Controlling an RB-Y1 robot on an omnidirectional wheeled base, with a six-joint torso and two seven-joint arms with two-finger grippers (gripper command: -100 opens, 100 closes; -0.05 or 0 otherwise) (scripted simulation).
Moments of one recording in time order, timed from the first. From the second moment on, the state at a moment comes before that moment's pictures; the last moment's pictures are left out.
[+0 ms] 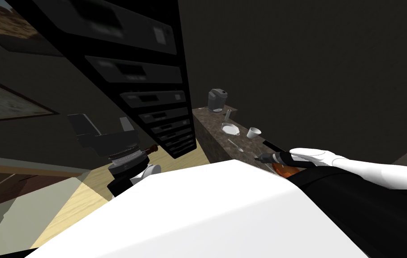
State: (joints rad) left arm 0.52 -0.02 0.02 -2.40 0.10 -0.64 -0.02; right arm 0.57 -1.61 0.46 -1.35 0.45 -0.51 -0.07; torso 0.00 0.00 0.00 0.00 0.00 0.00
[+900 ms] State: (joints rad) left arm 0.52 -0.02 0.02 -2.40 0.10 -0.64 -0.02; right arm 0.57 -1.65 0.45 -1.36 0.44 -0.52 -0.08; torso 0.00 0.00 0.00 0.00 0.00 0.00
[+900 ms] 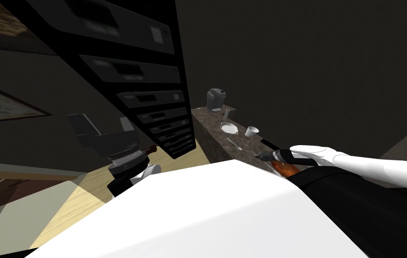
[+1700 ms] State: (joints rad) left arm 0.52 -0.02 0.02 -2.40 0.10 -0.64 -0.02; right arm 0.51 -1.81 0.43 -1.34 0.39 -0.66 -0.15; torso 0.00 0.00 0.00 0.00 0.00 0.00
